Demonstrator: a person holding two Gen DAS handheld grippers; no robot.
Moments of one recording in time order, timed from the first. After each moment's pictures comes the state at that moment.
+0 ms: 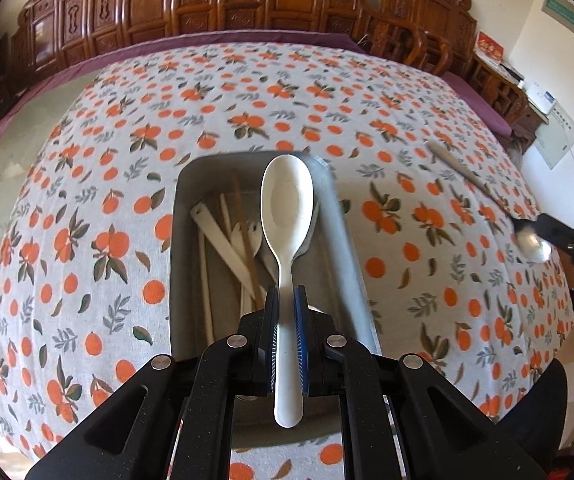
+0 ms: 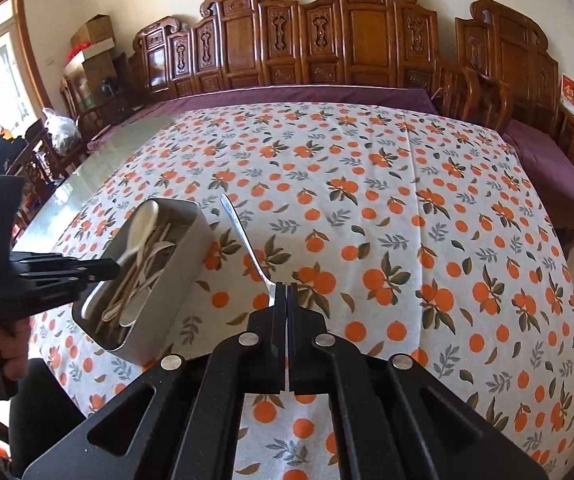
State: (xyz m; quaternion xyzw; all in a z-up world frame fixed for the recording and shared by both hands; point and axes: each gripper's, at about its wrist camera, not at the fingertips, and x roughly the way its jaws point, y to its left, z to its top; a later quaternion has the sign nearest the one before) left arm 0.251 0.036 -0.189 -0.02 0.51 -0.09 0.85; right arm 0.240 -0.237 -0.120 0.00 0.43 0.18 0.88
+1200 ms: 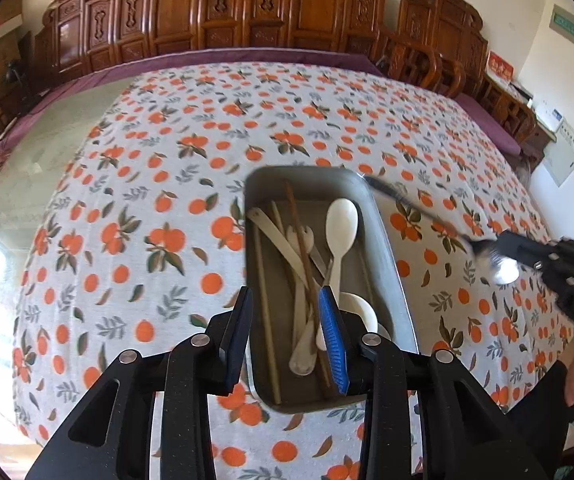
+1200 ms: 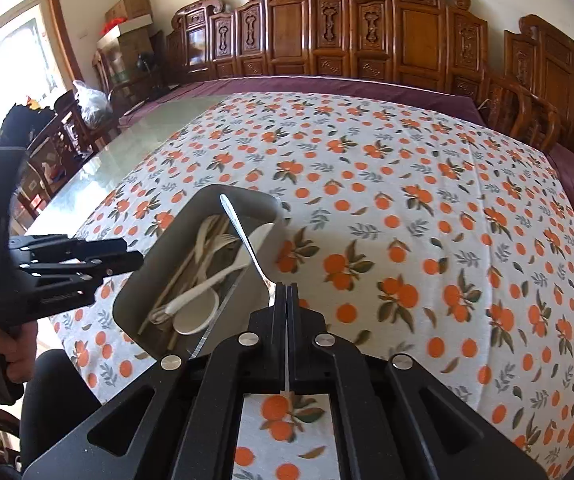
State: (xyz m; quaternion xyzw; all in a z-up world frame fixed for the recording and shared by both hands) left arm 0.223 0.081 -0.160 -0.03 0.48 -0.06 0.88; right arm 0.239 -0.151 -0.122 -0.03 0.44 0.24 0.86
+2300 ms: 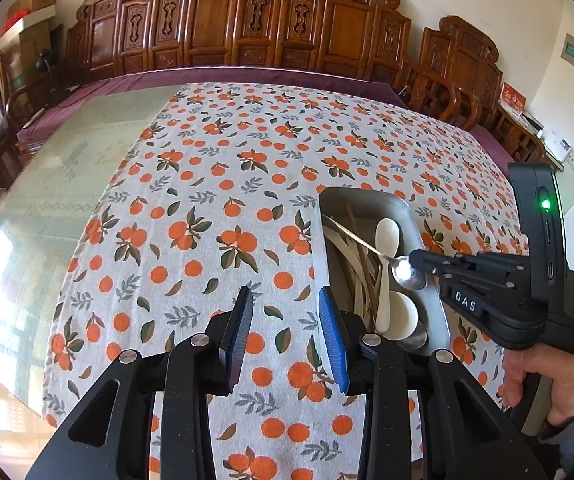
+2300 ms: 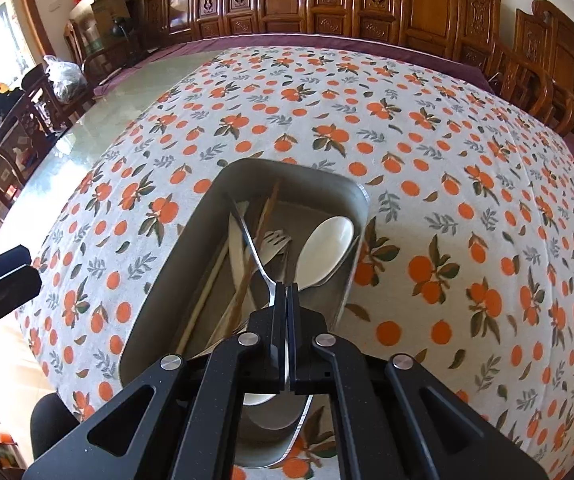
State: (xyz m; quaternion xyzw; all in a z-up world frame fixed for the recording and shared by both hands) left arm 0.192 0.145 -0.139 -0.05 0.45 -0.03 0.89; right arm 0.272 -0.045 -0.168 -0.04 0.51 0.20 0.83
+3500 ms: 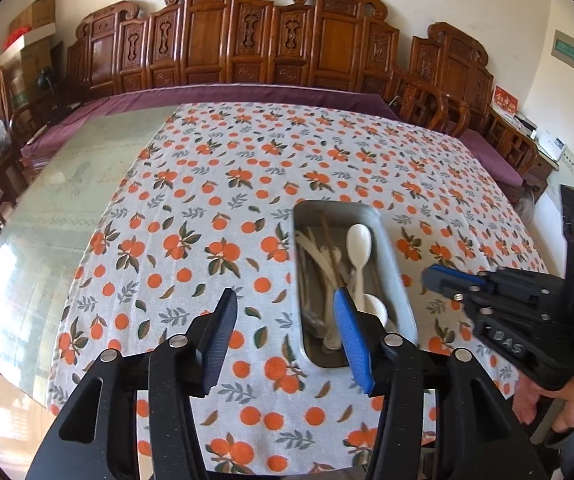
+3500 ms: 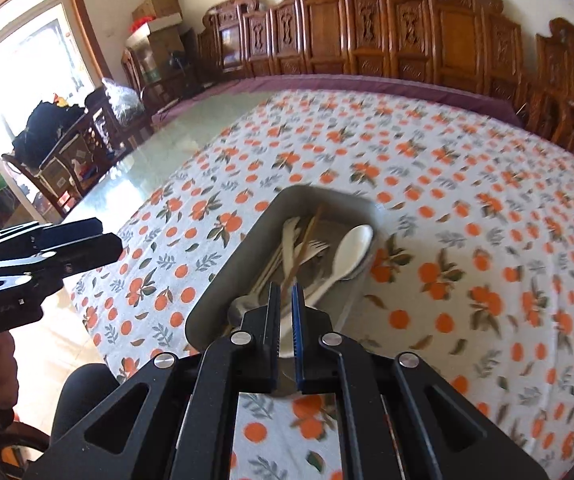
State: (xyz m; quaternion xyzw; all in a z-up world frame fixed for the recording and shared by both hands) left arm 0.168 0.114 -0.109 -0.03 0.43 -0.03 0.90; right arm 0.211 -0.099 -0.110 -0.01 0.42 0.28 0.86
